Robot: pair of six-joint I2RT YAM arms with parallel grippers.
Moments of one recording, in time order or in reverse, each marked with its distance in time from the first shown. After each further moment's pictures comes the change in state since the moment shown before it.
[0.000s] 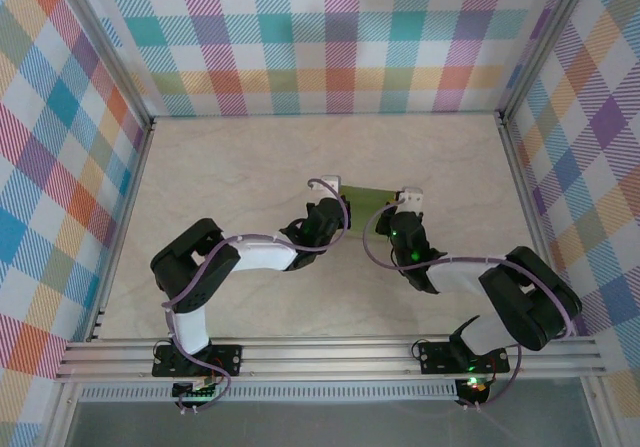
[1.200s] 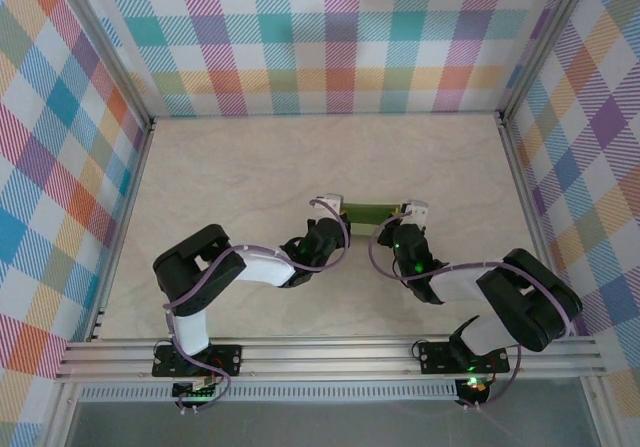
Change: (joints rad) left arm -0.062 0.002 -0.136 0.142 0.000 0.038; right arm 0.018 -0.003 -0.100 0.050 -0.011 0.134
